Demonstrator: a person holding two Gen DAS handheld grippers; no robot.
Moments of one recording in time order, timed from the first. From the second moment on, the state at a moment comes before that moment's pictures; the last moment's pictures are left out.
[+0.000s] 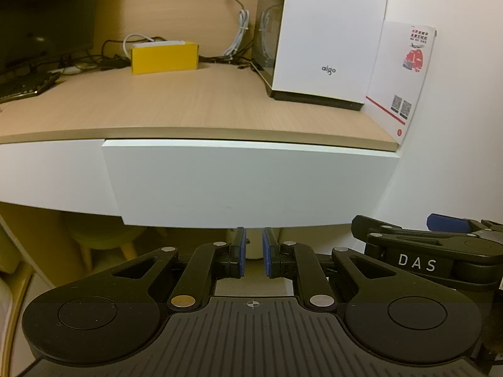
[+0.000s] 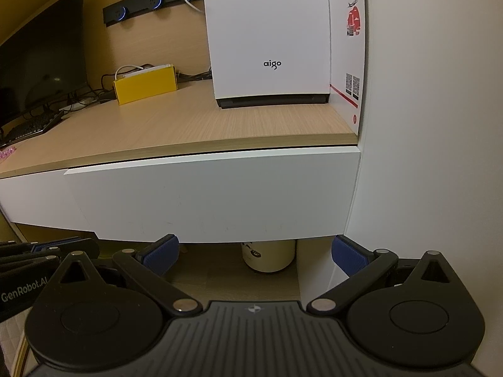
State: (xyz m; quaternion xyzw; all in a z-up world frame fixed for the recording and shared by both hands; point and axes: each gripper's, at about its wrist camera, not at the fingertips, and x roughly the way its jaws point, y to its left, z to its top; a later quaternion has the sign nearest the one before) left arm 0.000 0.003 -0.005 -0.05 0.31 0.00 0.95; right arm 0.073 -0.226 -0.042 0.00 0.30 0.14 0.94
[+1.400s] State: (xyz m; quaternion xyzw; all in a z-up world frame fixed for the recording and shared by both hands) left arm 0.000 0.010 -0.009 -0.06 0.32 0.00 0.95; right arm 0.072 -0.221 -0.045 0.00 0.30 0.13 0.94
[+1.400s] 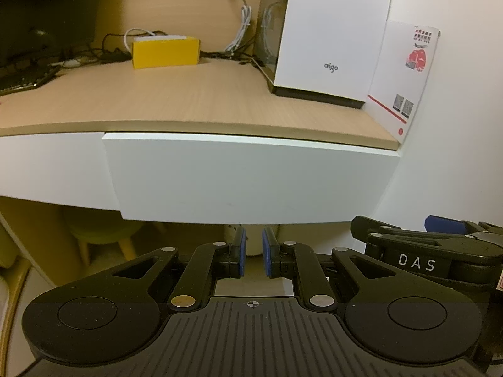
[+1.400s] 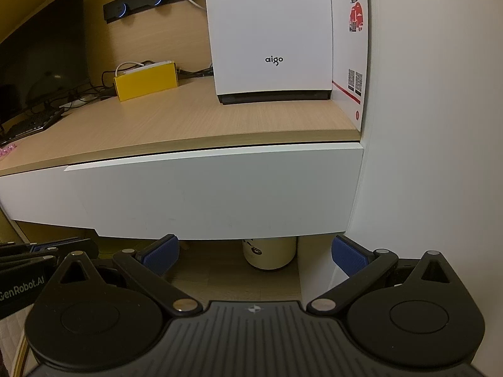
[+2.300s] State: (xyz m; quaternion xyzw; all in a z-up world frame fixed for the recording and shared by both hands) left arm 0.010 0.007 -0.006 -0.07 0.32 0.00 0.94; right arm 0.078 -0.221 -0.045 0.00 0.31 0.13 0.94
